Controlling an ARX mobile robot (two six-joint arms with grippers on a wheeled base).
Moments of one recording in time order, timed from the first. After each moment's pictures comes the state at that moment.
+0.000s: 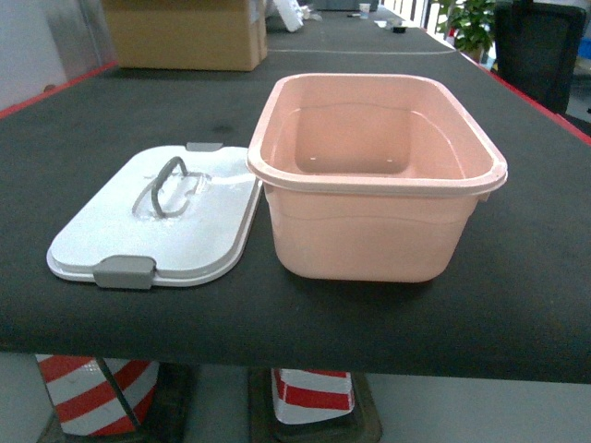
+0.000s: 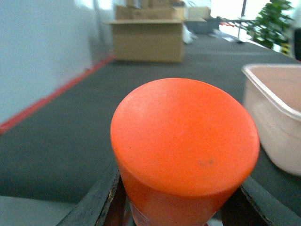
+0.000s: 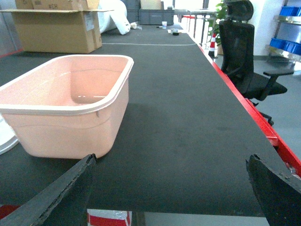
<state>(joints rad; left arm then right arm) -0.04 0.04 0.01 0.05 -0.10 0.03 0.00 0.00 0.01 0.00 0.00 0.00</state>
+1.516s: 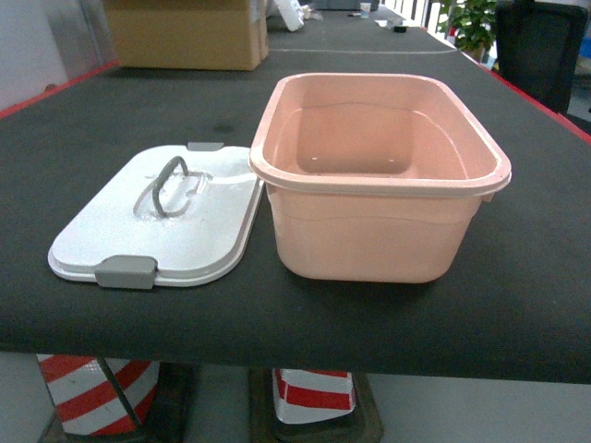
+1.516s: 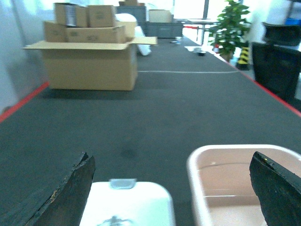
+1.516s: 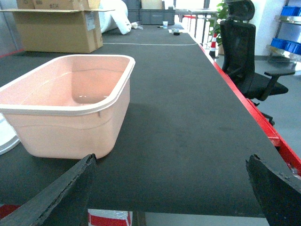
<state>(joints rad) -0.32 1.66 1.13 0.57 -0.25 0.00 0.00 0.00 0.01 0.00 0.00 0.00</state>
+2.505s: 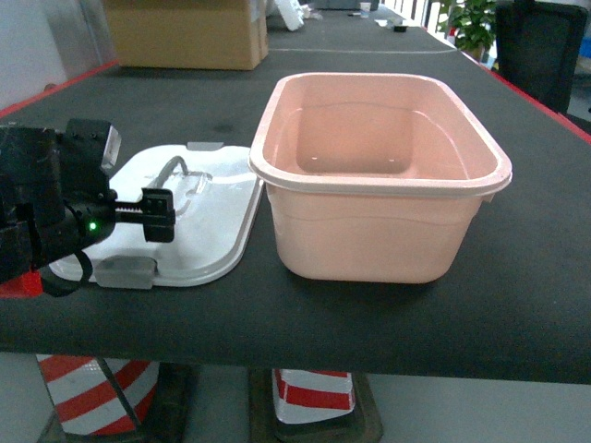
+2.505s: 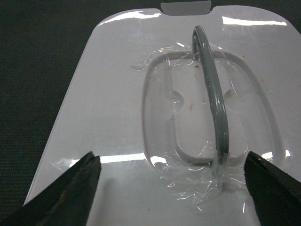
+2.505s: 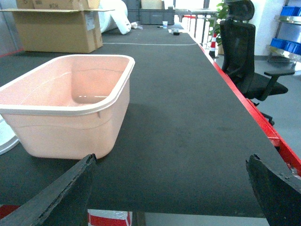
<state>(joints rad) -0.05 2.29 1.10 0.85 -0.02 0.05 0.00 0.00 0.01 -0.01 0.00 0.00</state>
